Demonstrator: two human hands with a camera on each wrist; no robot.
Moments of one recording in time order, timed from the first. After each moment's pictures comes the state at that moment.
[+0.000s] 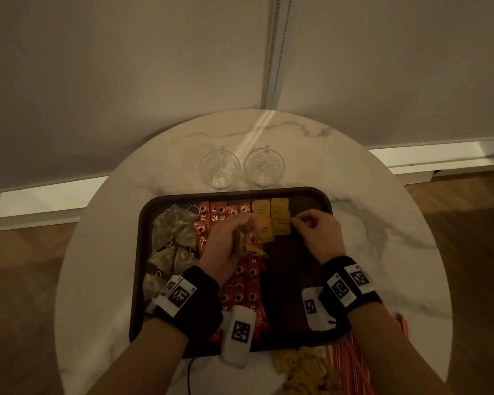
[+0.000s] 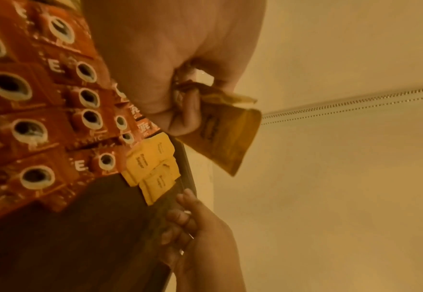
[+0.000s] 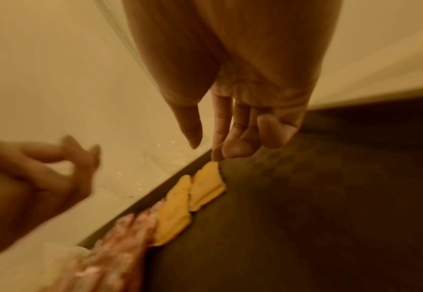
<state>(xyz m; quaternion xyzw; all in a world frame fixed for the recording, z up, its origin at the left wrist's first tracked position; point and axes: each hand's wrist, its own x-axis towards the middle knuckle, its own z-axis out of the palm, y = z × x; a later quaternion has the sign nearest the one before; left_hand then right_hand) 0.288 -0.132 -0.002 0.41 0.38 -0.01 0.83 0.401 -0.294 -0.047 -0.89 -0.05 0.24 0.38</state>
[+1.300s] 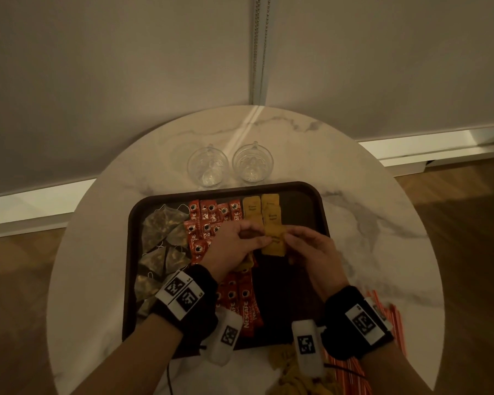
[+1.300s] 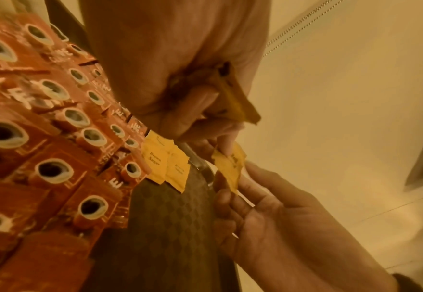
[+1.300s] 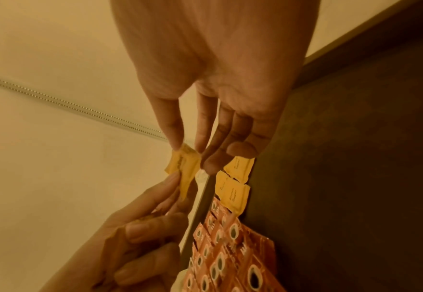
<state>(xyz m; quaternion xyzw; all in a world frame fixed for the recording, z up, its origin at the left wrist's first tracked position) 0.292 -0.145 -0.011 0.68 0.26 -0.12 0.67 0.351 -0.320 -0.023 -0.65 0.05 0.35 0.67</state>
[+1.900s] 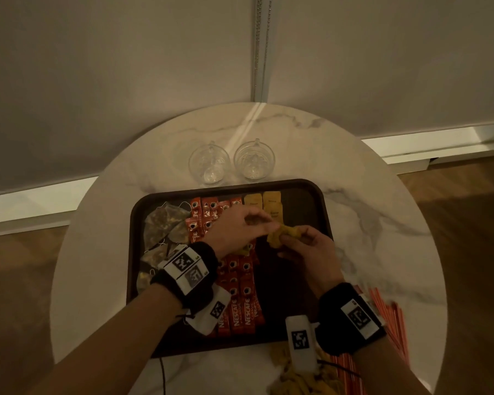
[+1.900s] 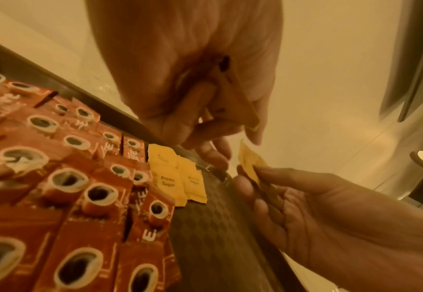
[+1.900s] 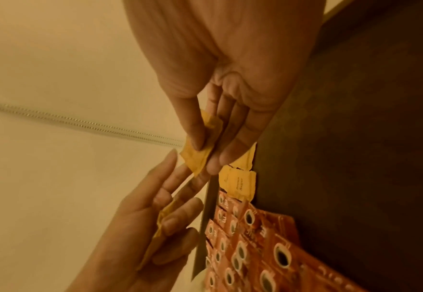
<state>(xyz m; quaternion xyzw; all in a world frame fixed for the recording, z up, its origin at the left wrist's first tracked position) 0.314 -0.130 -0.012 0.81 0.15 -0.15 0.55 0.346 -0.312 -0.022 -0.61 0.12 0.35 0.70</state>
